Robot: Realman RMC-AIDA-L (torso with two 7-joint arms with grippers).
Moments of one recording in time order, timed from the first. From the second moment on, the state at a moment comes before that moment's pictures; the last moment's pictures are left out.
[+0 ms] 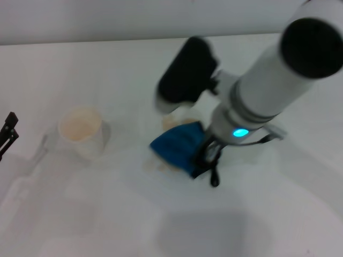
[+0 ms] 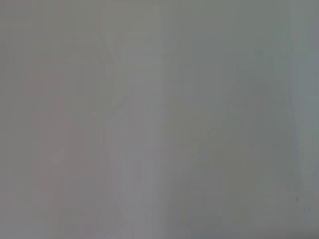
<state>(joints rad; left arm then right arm) -0.19 -2.07 1.28 0.24 -2.56 -1.34 2.78 0.70 2.03 -1.99 -1.32 0.57 1.34 -0.20</state>
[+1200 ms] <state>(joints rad) -0.21 -2.07 1.28 0.27 -2.56 -1.33 2.78 0.95 2.03 -2.17 -1.07 0.61 1.23 -0.19</state>
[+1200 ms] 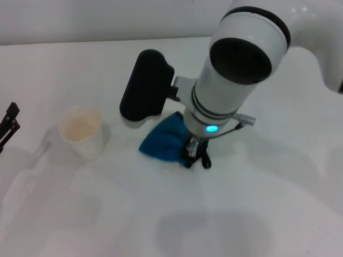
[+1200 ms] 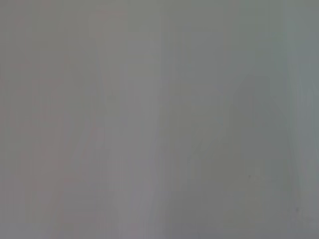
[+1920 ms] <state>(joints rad) -0.22 -2.07 1.28 0.27 -2.57 -1.32 2.78 1.02 2.03 -1.94 -0.78 0.45 1.11 -0.24</state>
